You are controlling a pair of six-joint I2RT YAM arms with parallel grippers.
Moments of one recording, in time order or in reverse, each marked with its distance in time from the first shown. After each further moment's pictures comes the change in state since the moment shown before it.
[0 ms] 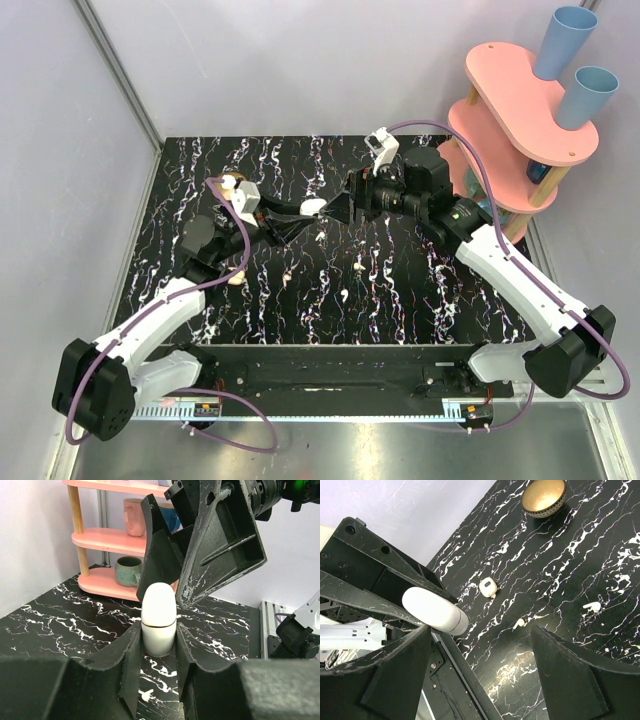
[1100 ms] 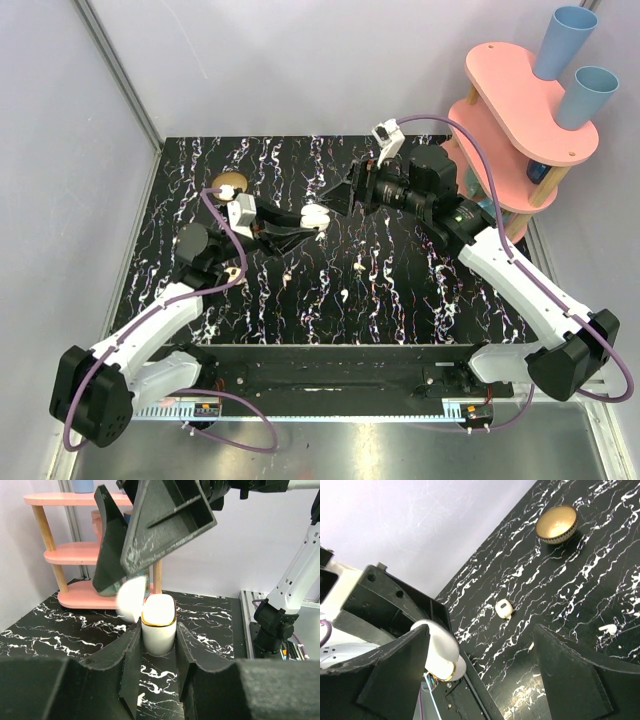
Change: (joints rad) left arm 0.002 -0.034 -0.021 0.082 0.144 -0.008; right arm 0.007 -0.020 0.000 0.097 0.012 0.092
